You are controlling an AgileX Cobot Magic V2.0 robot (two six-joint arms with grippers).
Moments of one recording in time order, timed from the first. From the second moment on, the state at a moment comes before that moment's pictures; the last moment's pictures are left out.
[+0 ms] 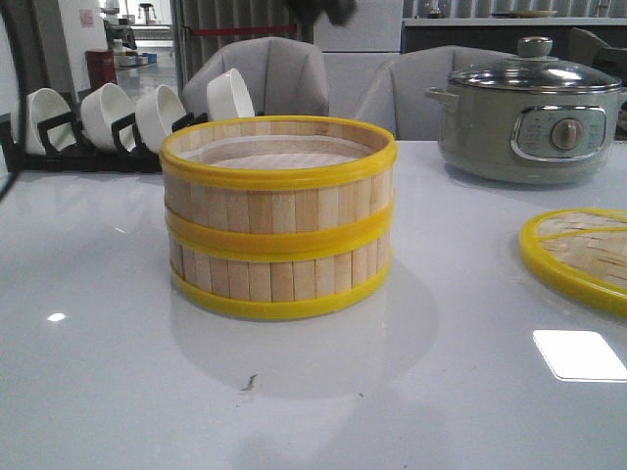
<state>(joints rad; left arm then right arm) -0.63 1.83 -1.90 -0.02 0.91 0.01 -0.01 0.80 -0.90 0.00 0.55 0.11</state>
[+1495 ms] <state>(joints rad) -0.10 0.59 -0.49 -0.04 0.44 -0.07 -0.01 0.80 -0.90 0.01 0.56 0.11</state>
